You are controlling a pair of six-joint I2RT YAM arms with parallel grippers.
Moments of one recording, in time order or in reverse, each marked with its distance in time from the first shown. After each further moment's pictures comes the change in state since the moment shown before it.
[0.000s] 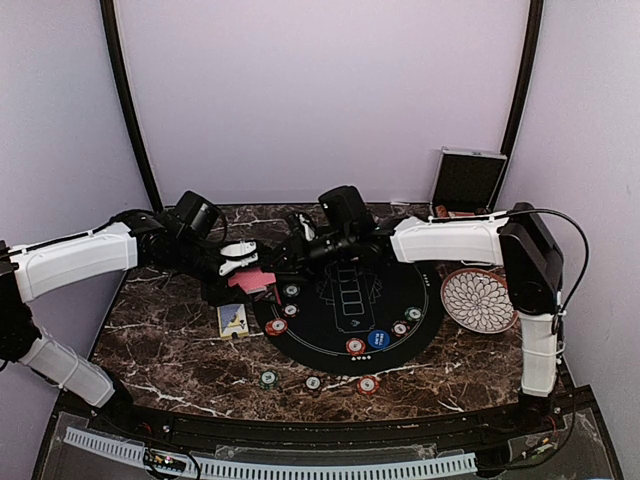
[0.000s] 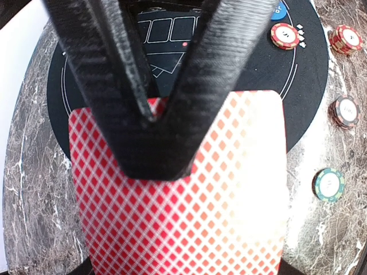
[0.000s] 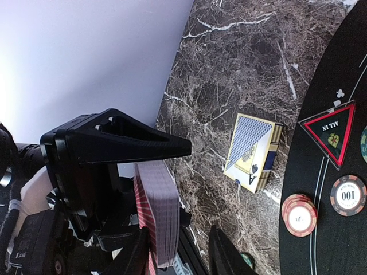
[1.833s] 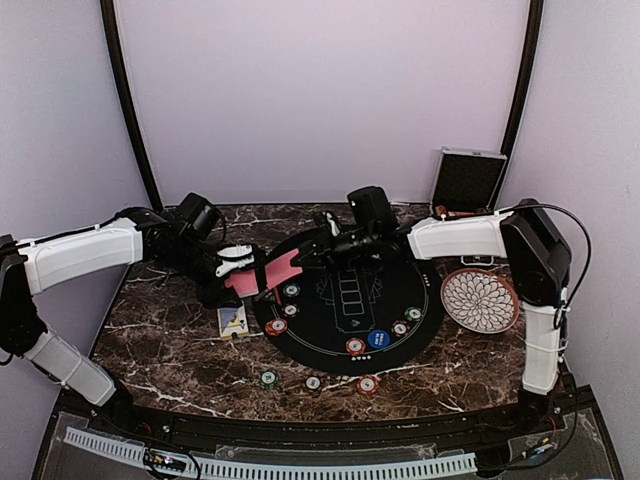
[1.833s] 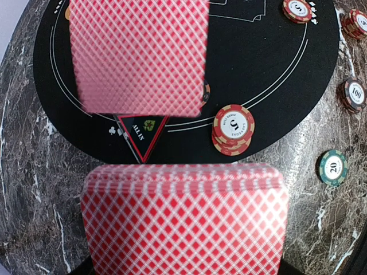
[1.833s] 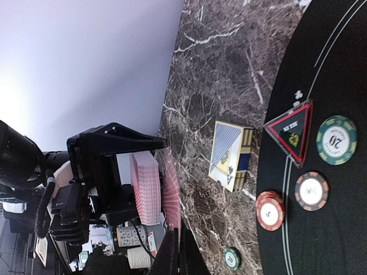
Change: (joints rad) left arm 0.037 0.049 0.026 -0.097 -0.026 -0.034; right arm -0.111 -0.016 -0.125 0.132 -0.103 0.078
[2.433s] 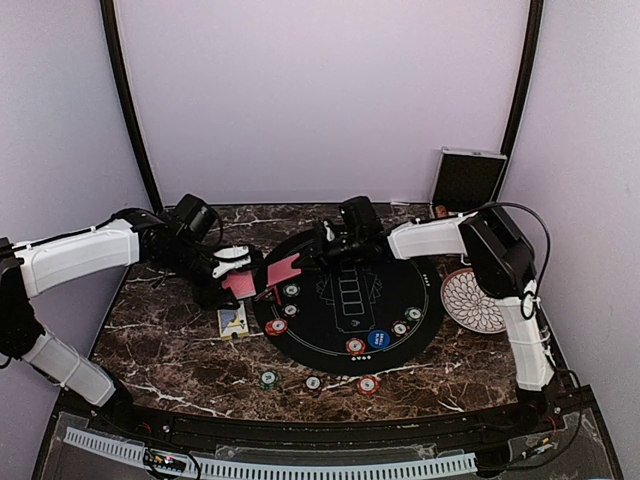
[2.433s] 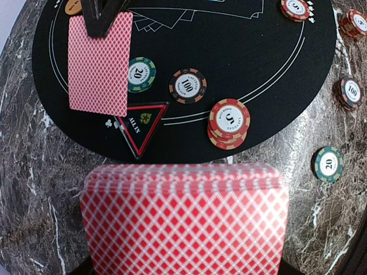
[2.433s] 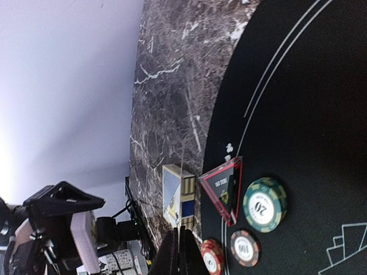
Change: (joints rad) left arm 0.013 -0.021 -0.014 -0.016 0.007 -0.016; right arm -0.066 0.228 0.183 -0.035 0.035 -0.021
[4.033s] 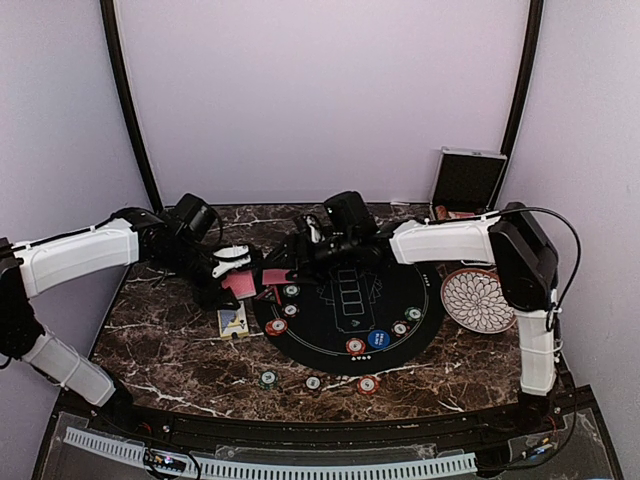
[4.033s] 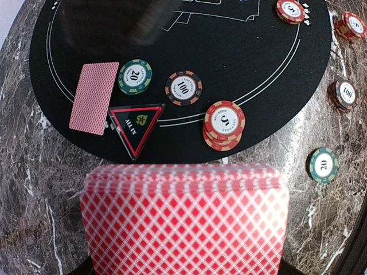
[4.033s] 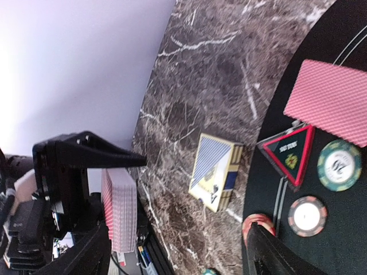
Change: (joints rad) left arm 0.000 -0.004 0.001 -0.009 0.016 -0.006; right arm 0.130 -0.174 -0.075 -0.064 0.132 -0.112
